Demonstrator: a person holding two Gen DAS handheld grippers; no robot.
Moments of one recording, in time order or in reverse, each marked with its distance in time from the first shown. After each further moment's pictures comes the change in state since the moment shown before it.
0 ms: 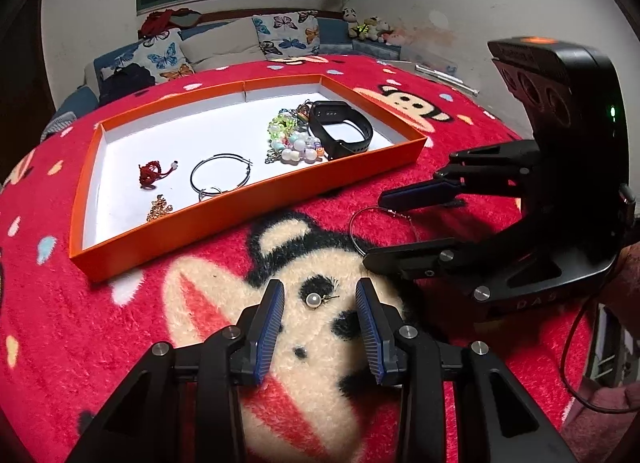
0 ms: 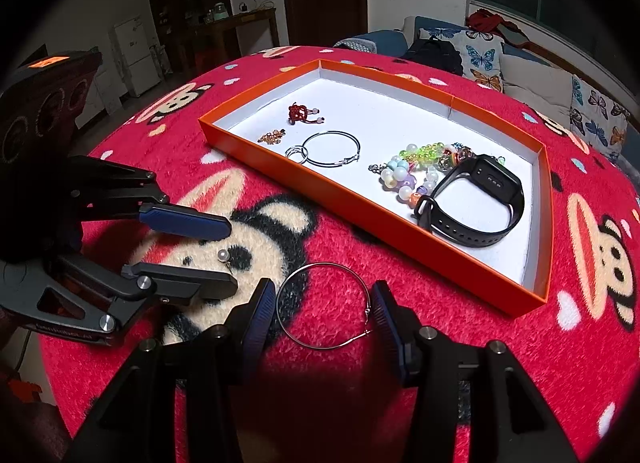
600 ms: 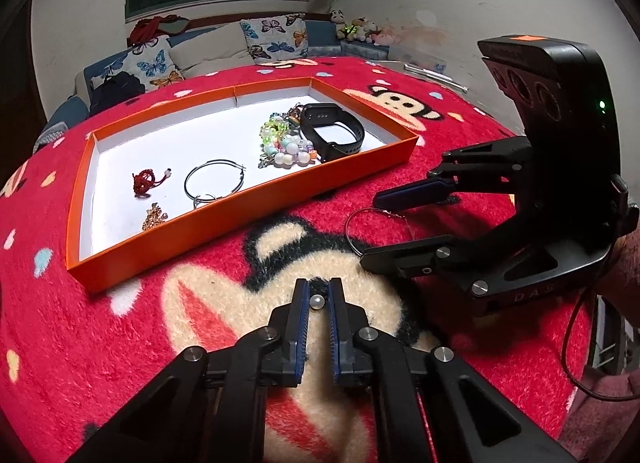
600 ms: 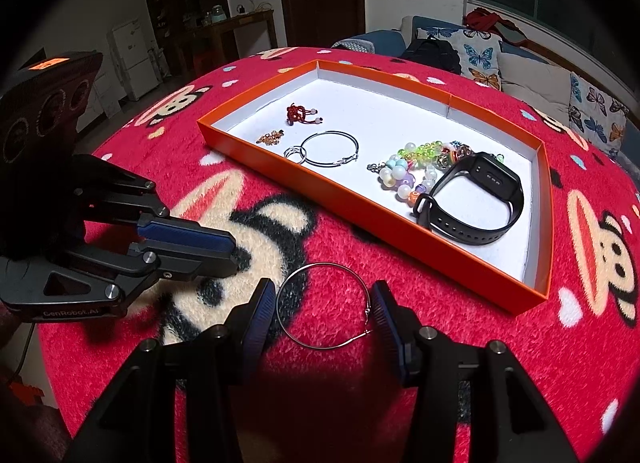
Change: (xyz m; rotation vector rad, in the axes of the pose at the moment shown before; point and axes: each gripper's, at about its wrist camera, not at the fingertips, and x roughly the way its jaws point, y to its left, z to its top) left arm -0.003 -0.002 -0.001 0.050 -0.014 -0.013; right arm -0.001 0.000 -0.001 0.009 -0.003 0.002
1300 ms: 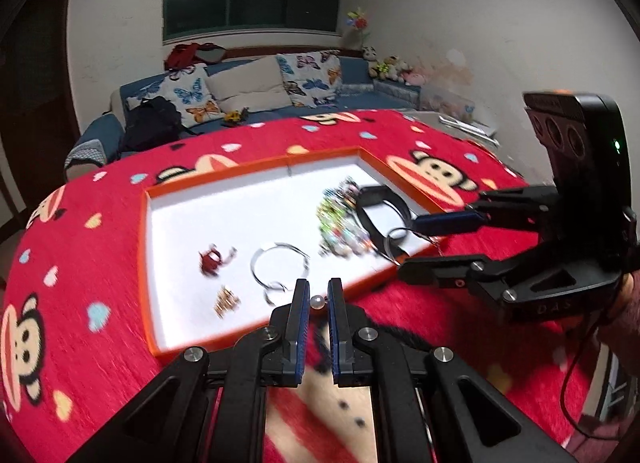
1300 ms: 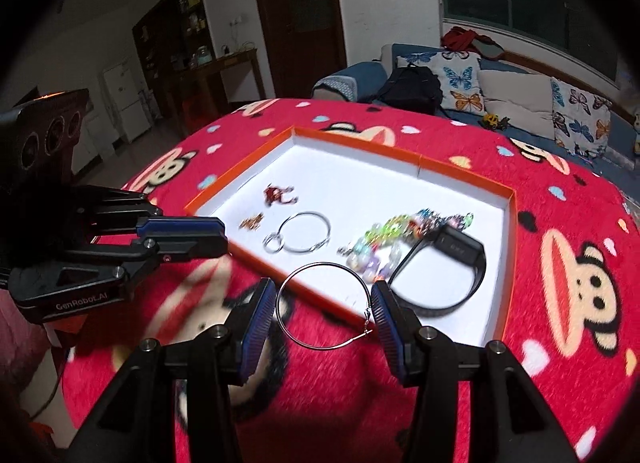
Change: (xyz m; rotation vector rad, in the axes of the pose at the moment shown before) left arm -0.036 0.036 0.051 -0.077 -0.135 0.102; right arm -0.018 -0.025 0.044 0.094 -0.129 -0.004
